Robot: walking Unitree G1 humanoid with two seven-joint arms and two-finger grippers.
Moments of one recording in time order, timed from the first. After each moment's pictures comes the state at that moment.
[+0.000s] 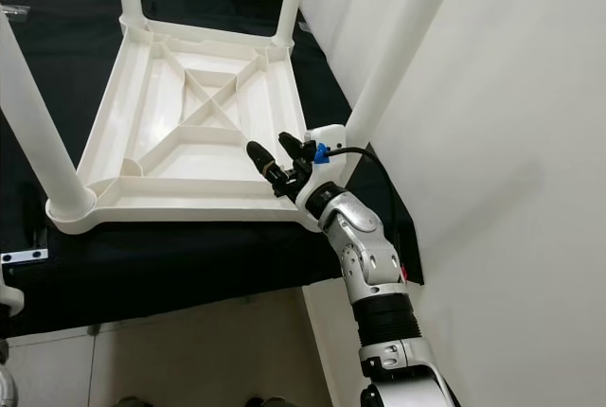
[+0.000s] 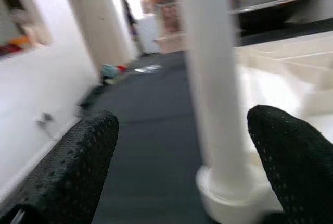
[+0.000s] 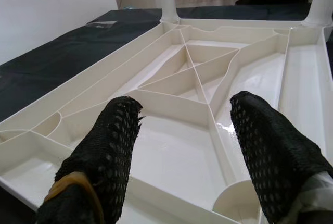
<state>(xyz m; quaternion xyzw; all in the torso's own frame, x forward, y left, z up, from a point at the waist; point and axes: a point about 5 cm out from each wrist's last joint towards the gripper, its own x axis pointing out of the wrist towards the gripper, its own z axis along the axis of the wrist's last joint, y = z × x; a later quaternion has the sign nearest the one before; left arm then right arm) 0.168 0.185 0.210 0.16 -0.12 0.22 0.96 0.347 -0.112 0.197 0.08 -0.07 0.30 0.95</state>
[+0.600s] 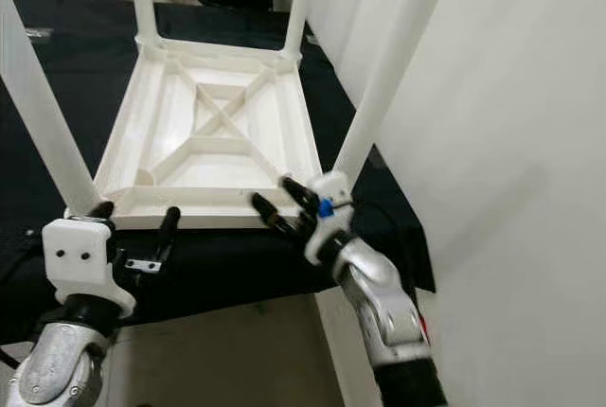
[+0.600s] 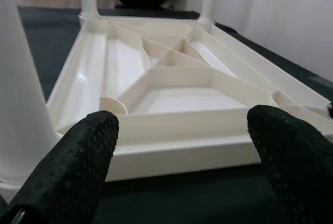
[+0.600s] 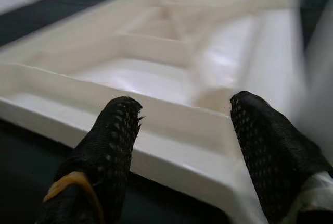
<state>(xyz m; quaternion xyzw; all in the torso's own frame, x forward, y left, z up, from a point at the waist) 0.201 0.130 0.170 -0.01 -0.03 -0.02 1.00 0.292 -0.147 0.142 0.02 -0.02 0.23 0.97</state>
